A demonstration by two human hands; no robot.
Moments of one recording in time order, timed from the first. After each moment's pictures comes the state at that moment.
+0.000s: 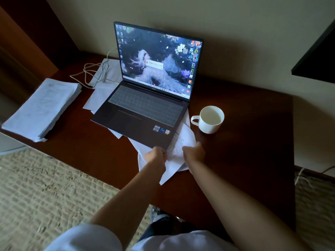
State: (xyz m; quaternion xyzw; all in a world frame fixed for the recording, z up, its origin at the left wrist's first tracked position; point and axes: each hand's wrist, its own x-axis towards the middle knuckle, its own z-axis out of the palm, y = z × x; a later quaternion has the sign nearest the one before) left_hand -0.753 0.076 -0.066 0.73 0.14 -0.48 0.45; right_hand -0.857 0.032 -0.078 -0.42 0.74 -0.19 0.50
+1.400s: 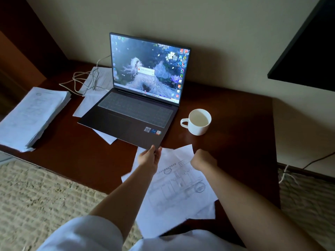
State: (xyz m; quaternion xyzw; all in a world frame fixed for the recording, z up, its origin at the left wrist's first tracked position) left_hand -0.754 0.079 -0.051 0.59 0.17 -0.53 0.58; right_hand -0.918 0.032 -0.048 -0.65 0.69 0.14 0.29
